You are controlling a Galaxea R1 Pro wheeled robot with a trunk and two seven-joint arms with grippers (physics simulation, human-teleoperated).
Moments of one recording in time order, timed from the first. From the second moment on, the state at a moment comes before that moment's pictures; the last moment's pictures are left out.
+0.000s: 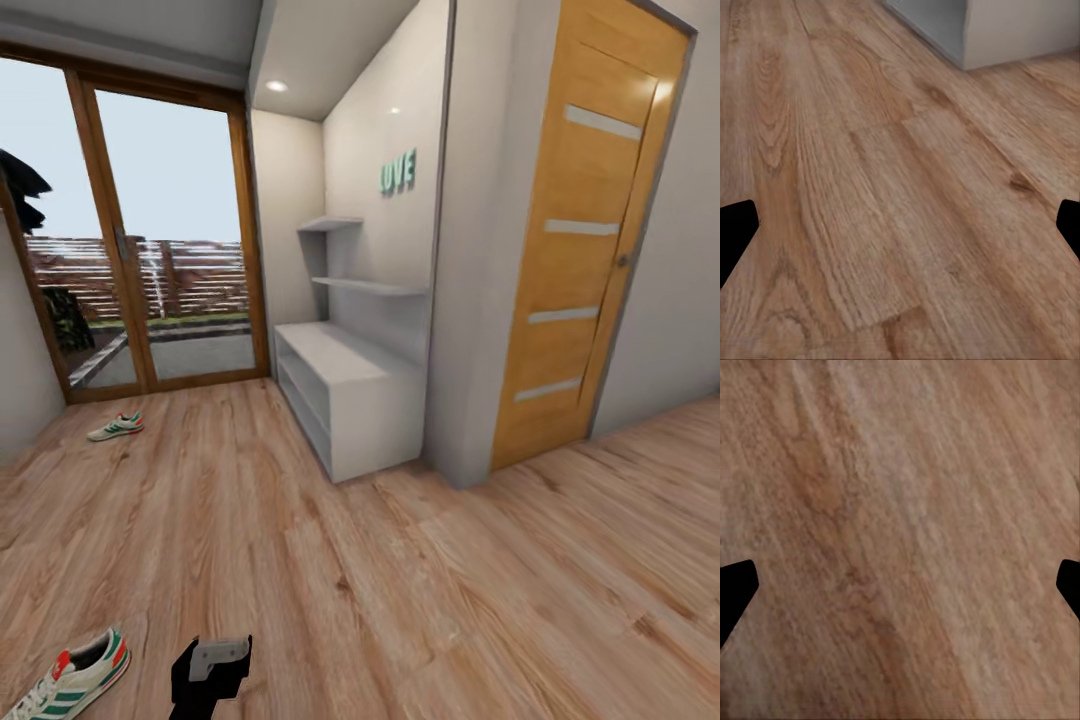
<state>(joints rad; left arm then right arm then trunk) -0.18 0.01 0.00 -0.64 0.01 -0.35 0.06 -0.06 0.00 0.00 -0.46 0.03 0.00 0.00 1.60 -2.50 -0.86</state>
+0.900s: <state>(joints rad) -0.18 0.01 0.00 -0.64 0.01 -0.35 0.06 -0.06 0.00 0.00 -0.46 0.03 0.00 0.00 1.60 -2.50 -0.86</state>
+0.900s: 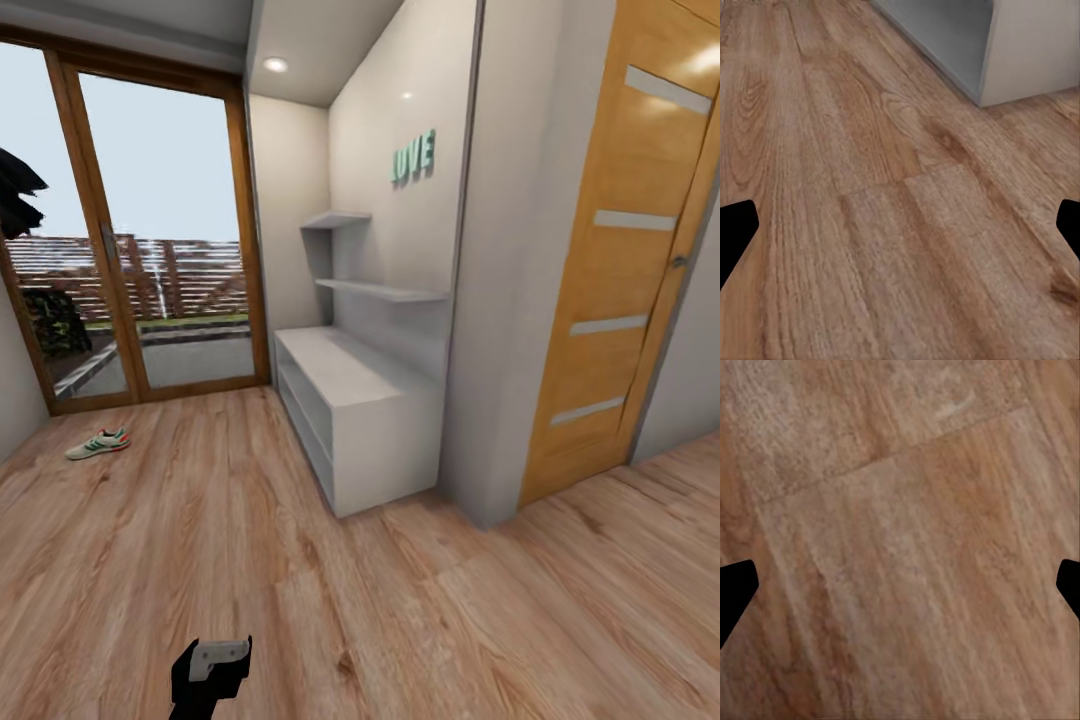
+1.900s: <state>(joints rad) -0.18 0.01 0.00 -0.64 0.01 -0.35 0.06 -0.06 0.00 0.00 -0.46 0.03 0.00 0.00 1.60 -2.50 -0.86</state>
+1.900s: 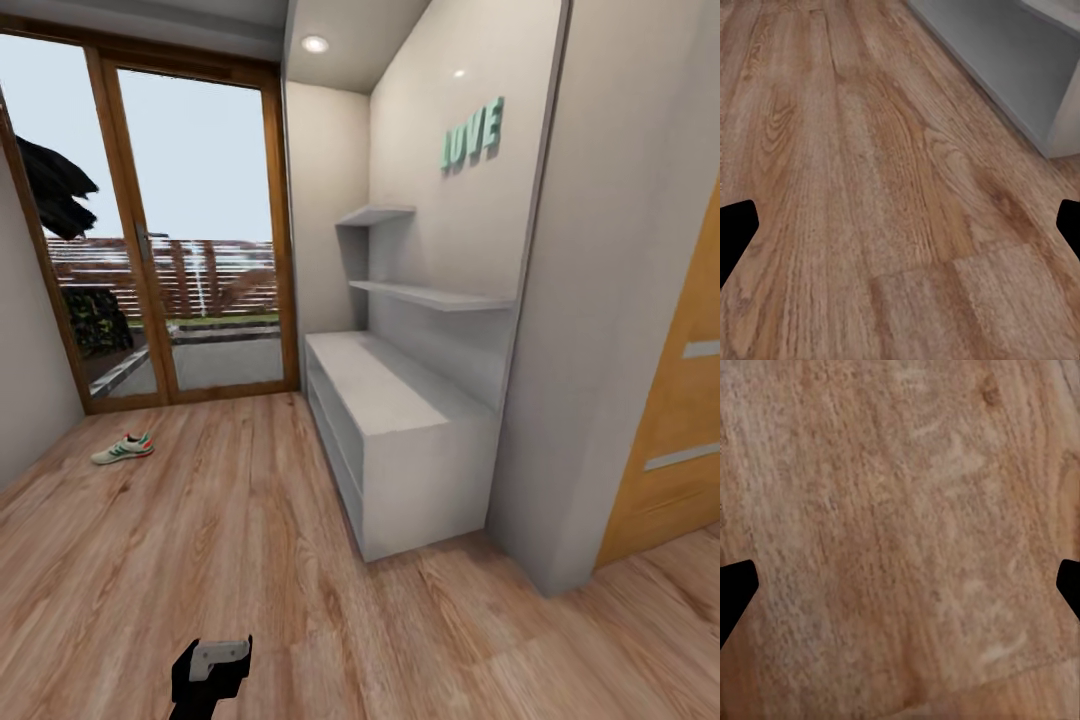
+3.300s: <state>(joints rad) -0.18 0.01 0.00 -0.64 0.01 -0.35 0.06 -0.06 0.00 0.00 -0.46 0.03 0.00 0.00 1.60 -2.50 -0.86</state>
